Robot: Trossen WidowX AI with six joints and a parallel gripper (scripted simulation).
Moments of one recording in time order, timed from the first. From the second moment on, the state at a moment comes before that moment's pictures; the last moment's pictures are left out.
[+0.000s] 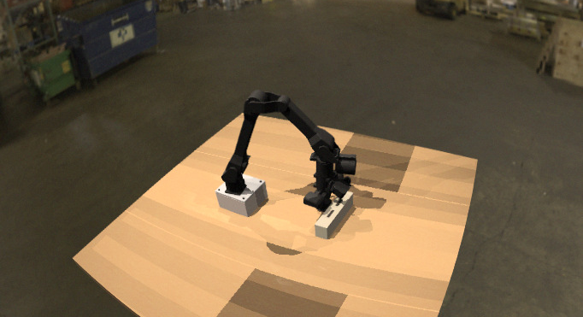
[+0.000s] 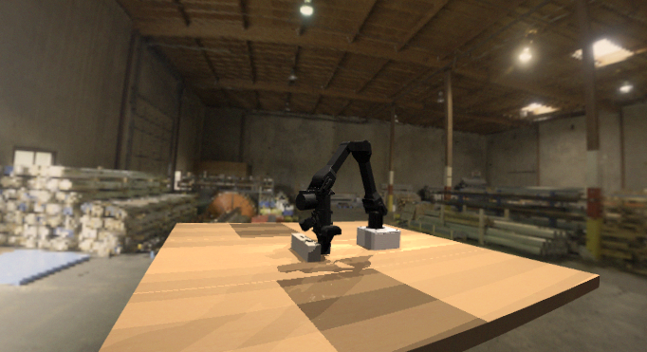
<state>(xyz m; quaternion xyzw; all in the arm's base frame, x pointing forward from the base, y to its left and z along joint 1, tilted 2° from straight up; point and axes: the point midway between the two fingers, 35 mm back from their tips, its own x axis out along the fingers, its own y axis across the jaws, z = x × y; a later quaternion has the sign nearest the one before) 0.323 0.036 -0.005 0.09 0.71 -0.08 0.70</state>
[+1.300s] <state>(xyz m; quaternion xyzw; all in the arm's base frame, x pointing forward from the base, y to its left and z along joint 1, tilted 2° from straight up) 0.330 0.034 -0.005 0.09 0.71 -0.08 0.69</state>
